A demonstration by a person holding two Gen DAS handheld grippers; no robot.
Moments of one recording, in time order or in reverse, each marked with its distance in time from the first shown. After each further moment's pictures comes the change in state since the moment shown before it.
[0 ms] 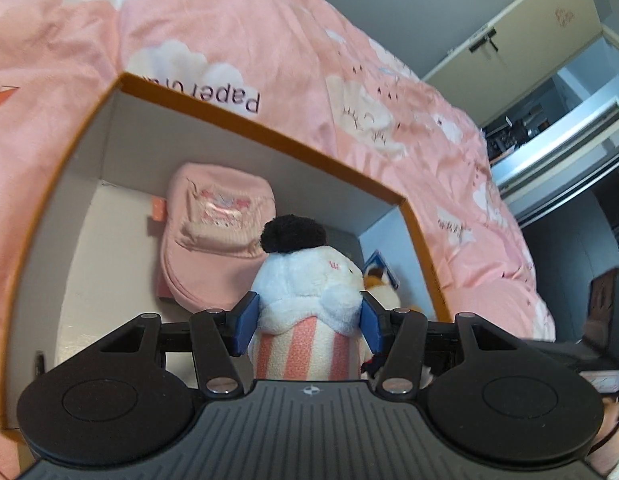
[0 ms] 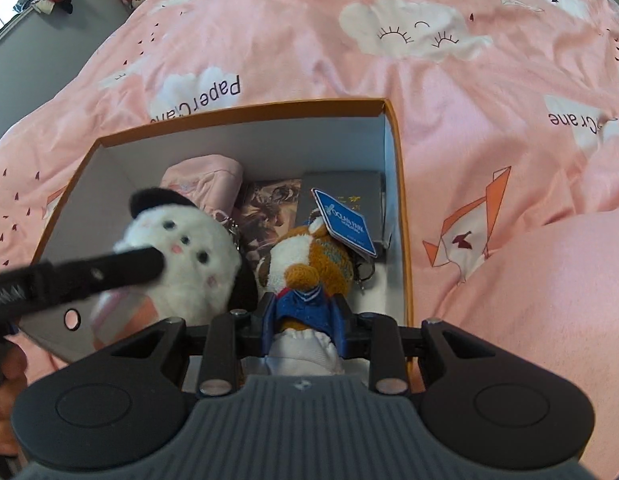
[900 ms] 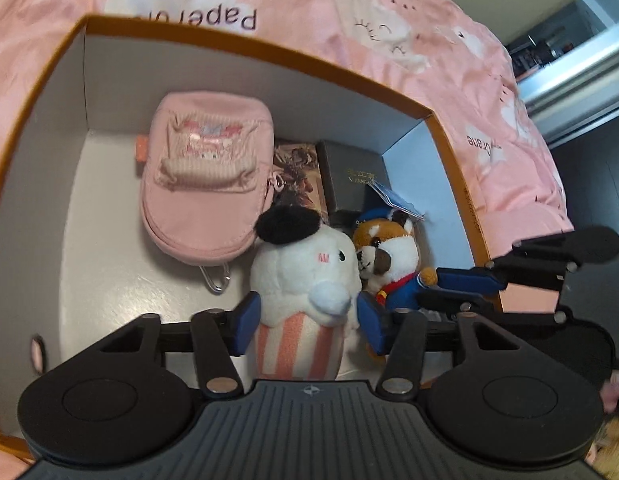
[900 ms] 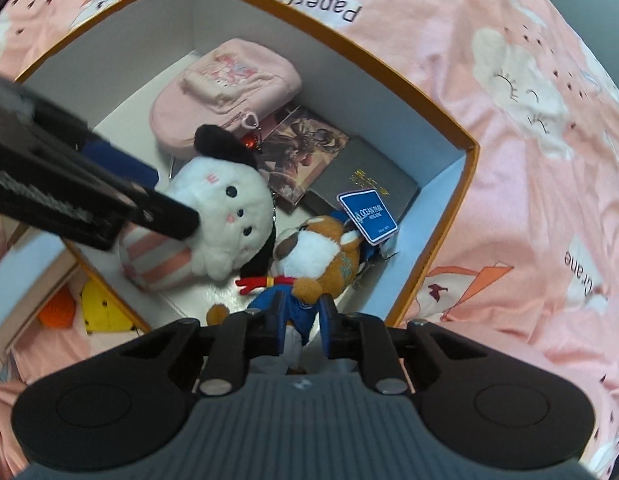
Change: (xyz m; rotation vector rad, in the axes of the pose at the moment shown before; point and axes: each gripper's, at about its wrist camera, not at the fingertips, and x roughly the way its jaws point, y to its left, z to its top) left arm 0.023 -0.004 0.003 0.081 0.258 0.090; right arm 0.014 0.035 0.008 -0.656 0.239 -0.133
